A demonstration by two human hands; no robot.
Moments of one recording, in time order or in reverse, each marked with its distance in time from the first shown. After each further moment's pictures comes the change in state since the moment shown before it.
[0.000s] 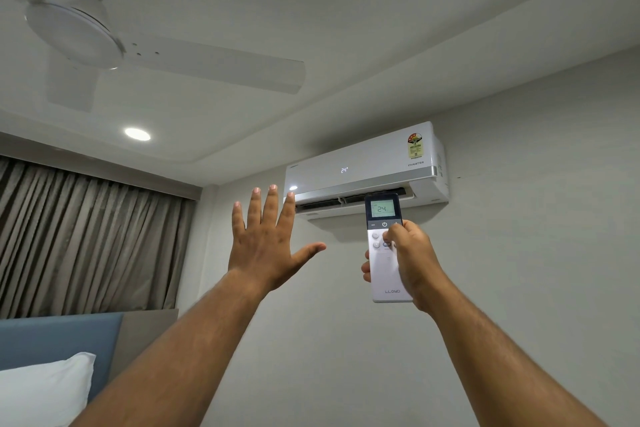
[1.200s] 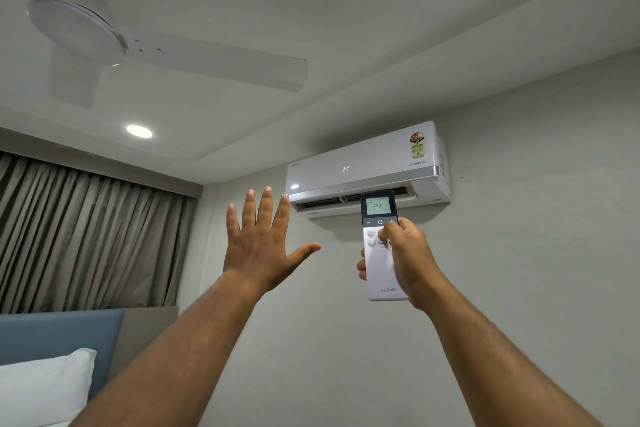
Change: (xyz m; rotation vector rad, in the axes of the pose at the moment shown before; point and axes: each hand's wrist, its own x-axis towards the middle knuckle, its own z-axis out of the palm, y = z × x) left_hand -0.004 -0.007 0.007 0.005 0.000 -0.034; right_hand 0.005 0.004 0.007 0.003 -0.021 -0.008
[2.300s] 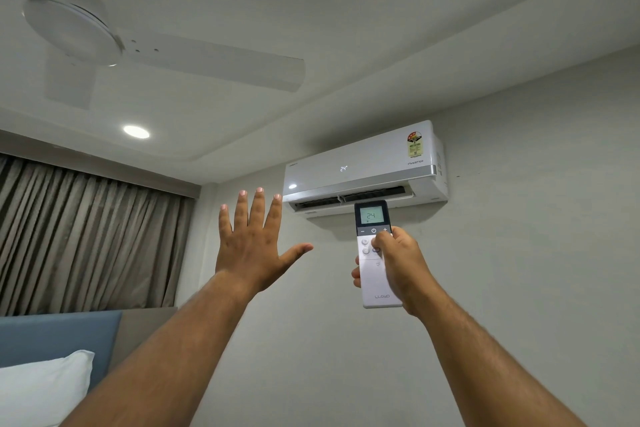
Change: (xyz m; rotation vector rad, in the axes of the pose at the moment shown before) left_hand -0.003 -0.009 -0.003 0.006 -0.021 -0.007; right_hand -0.002 0.013 0.002 -0.026 -0.006 0.045
